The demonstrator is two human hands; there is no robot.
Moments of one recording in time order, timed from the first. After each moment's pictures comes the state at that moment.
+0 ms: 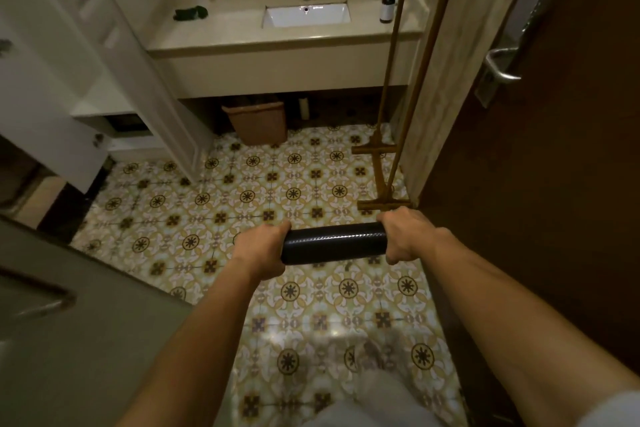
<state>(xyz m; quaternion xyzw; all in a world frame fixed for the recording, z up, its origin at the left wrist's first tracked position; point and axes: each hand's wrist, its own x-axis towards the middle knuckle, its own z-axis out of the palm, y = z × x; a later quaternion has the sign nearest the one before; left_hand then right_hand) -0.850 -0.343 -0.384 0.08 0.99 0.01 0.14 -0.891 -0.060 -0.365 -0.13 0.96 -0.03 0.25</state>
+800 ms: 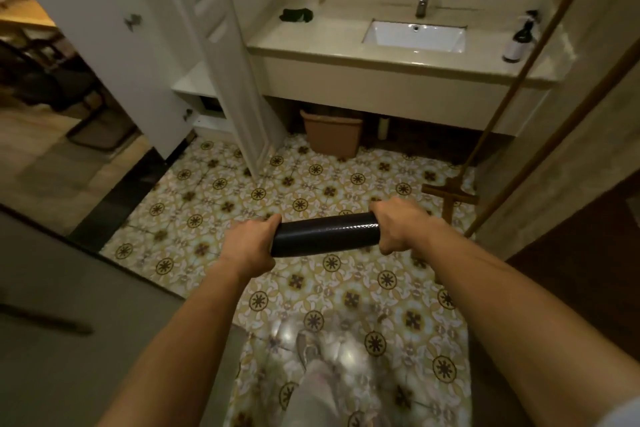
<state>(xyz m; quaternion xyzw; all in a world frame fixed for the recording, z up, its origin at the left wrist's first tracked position) -0.961 -0.440 -0.356 -0.09 0.99 0.00 0.09 -1.112 -0.196 -0.344 -0.31 0.92 0.04 0.22</state>
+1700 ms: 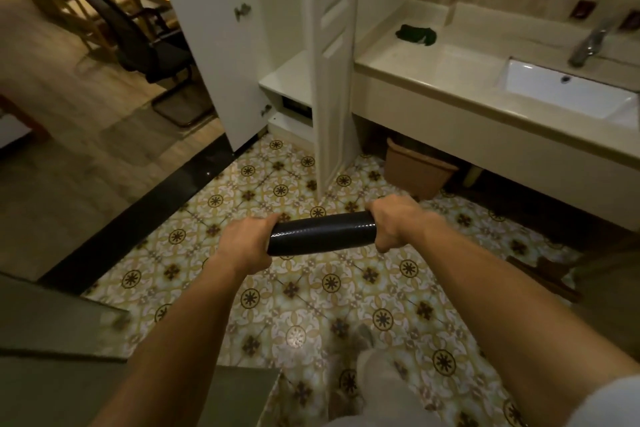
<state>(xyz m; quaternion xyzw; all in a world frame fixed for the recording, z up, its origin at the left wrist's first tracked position) -1.030 -0.738 -0.365 -0.23 0.97 0.04 0.09 -1.251 -0.543 -0.347 -0.47 0.85 0.10 0.21</state>
